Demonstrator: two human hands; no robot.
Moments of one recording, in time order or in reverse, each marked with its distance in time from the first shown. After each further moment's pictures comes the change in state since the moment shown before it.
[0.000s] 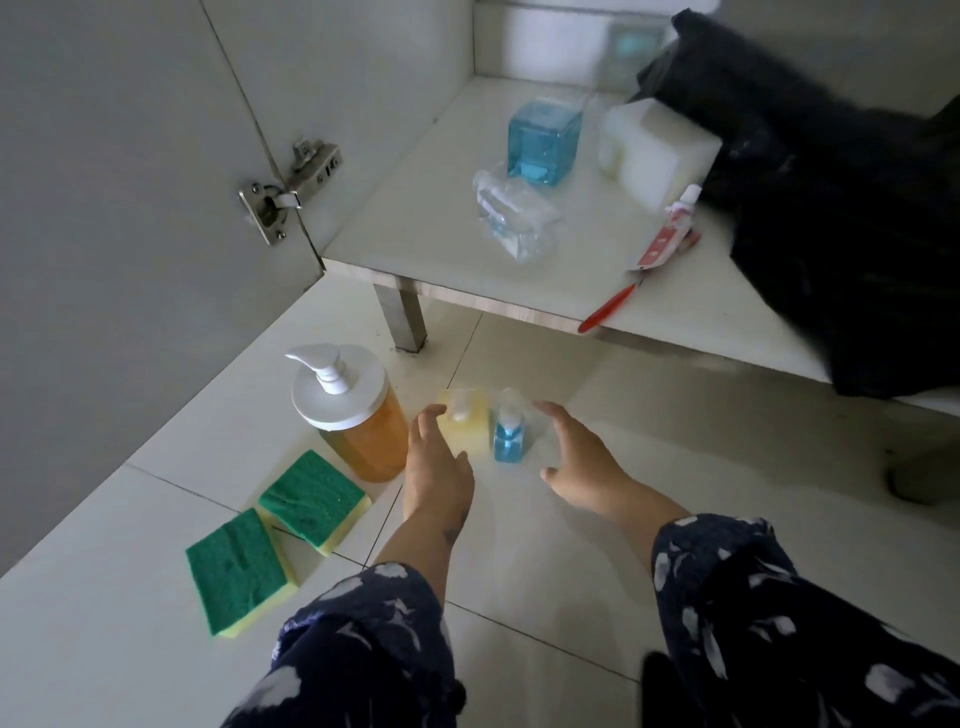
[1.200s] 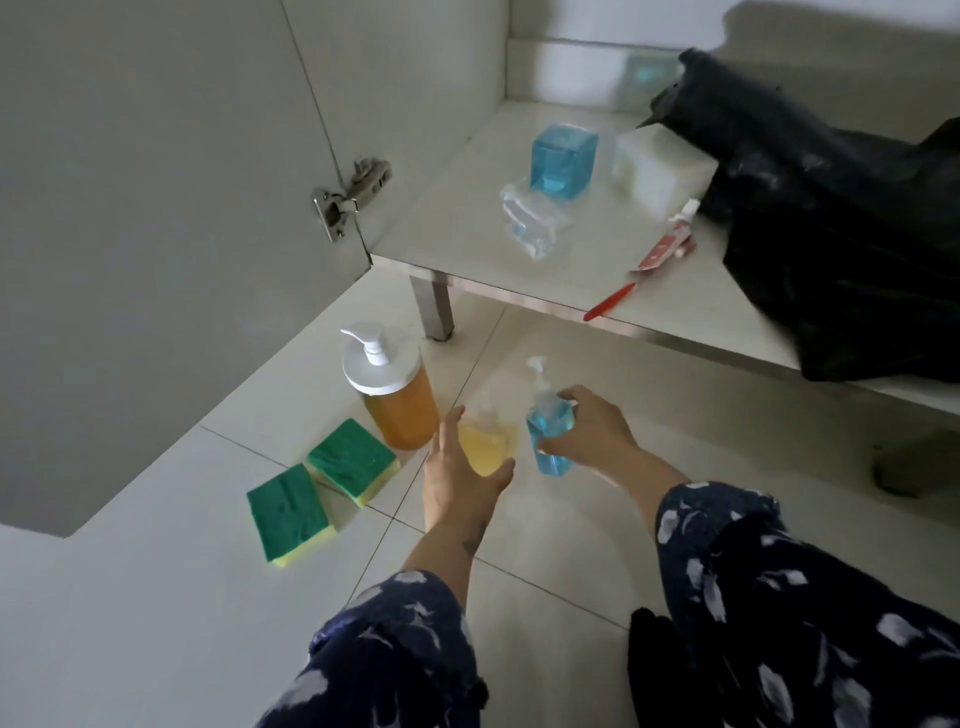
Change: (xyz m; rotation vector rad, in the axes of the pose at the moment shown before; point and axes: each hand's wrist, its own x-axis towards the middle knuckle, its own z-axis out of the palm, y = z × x) left_hand -0.073 0.003 -0.019 -0.047 0.059 0.008; right_hand -0.040 -0.033 -0.025 0.035 0.062 0.123
